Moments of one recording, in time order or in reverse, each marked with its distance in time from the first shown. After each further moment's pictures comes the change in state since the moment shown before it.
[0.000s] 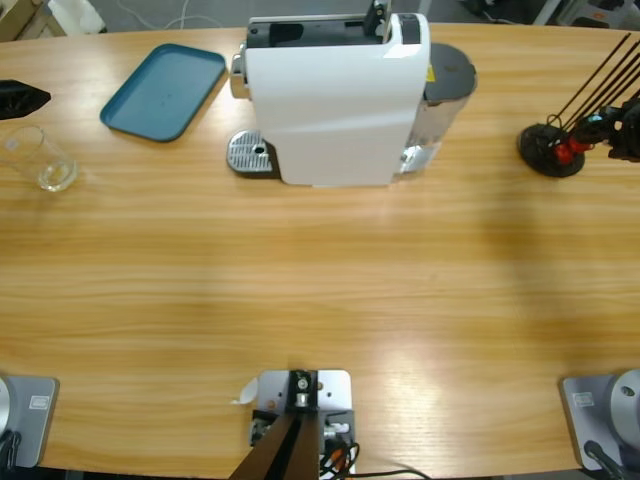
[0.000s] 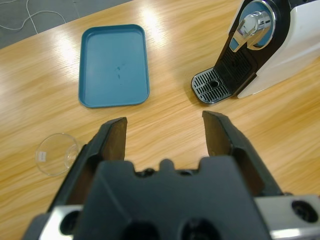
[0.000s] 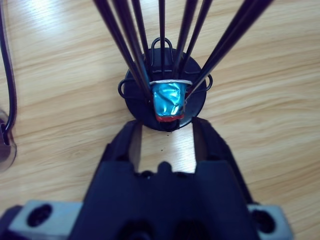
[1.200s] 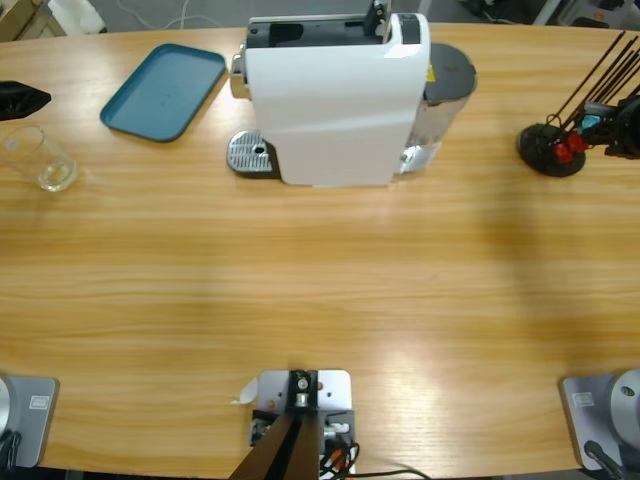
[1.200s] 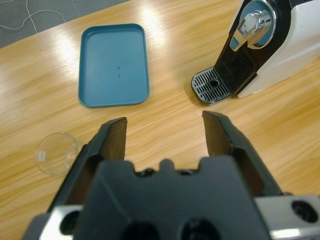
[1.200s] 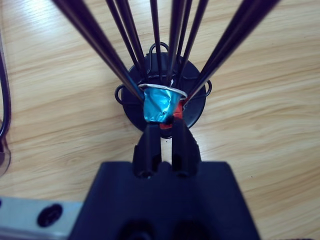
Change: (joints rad) arm 0 0.000 0.000 0.002 0.000 0.000 0.000; arm 1 -0.004 0.027 0.000 -0.032 -0.011 -0.015
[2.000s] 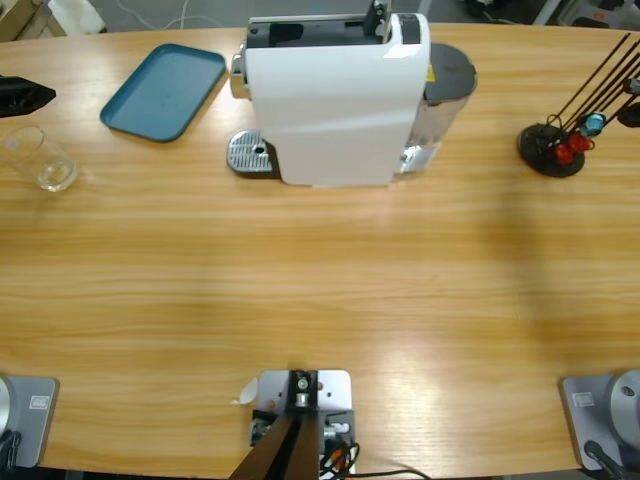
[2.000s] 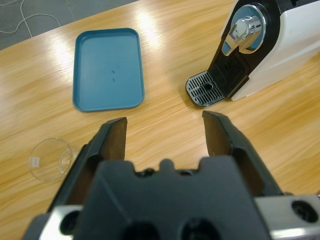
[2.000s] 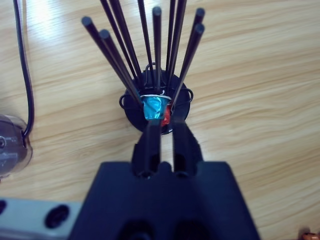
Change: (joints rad) arm 0 0.000 0.005 0.000 -0.019 -0.021 0.000; arm 1 0.004 -0.134 -0.071 0.149 -0.024 -0.006
